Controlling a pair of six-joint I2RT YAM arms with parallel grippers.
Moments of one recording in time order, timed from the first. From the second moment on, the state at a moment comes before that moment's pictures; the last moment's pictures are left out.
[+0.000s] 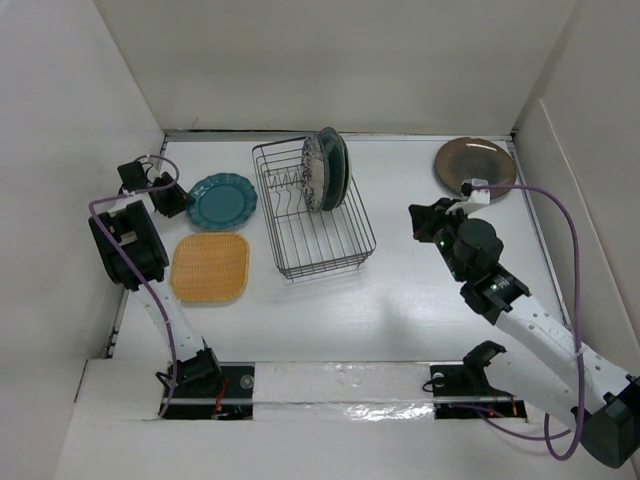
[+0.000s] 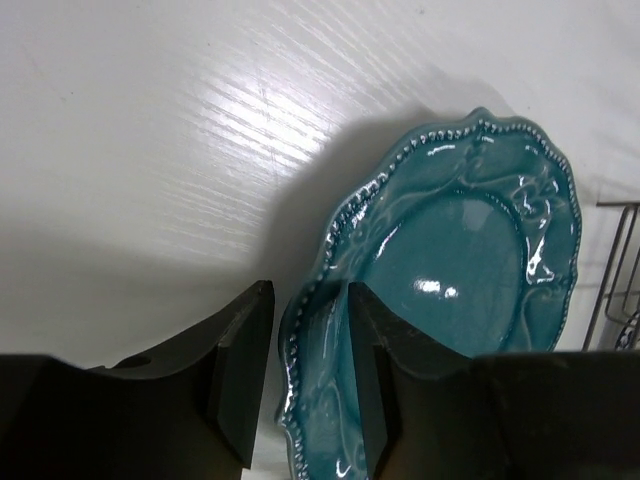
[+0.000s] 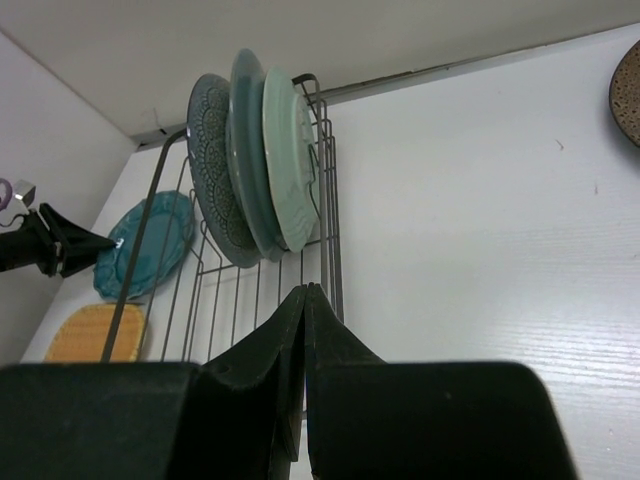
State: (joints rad) left arm 0.40 2.11 1.43 -0.18 0.43 -0.38; right arm 0.57 0.84 0.67 0.12 0.32 0.47
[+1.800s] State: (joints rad) left arm 0.41 1.39 0.94 0.20 0.39 -0.72; right arm 0.65 0.92 0.68 0.12 0.31 0.44
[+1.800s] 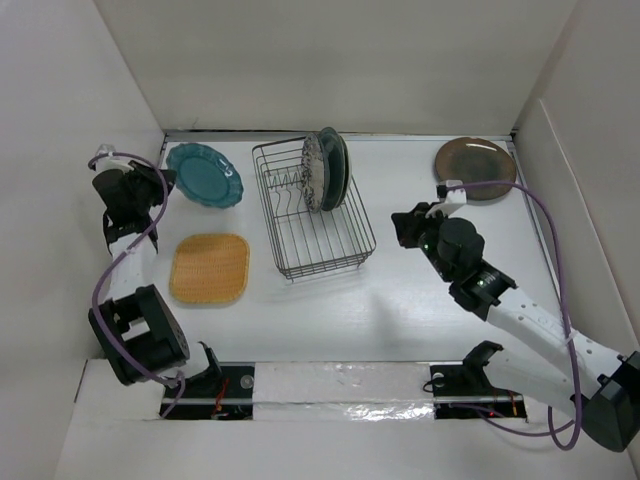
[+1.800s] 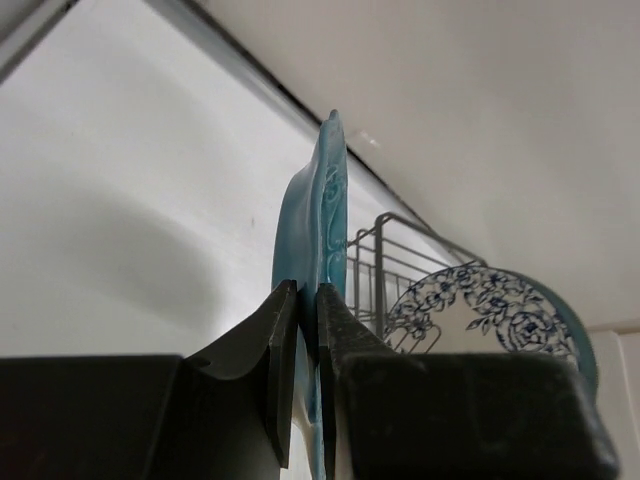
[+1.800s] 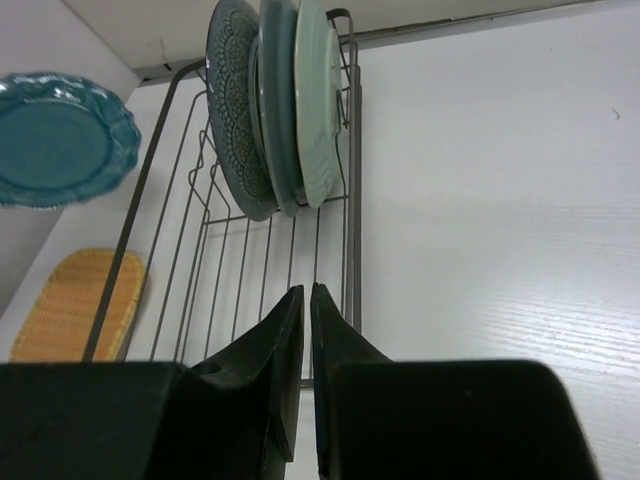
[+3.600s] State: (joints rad) left arm 0.20 0.86 0.64 0.54 0.66 -1.17; right arm 0.69 1.66 1.06 0.80 -0.43 0.91
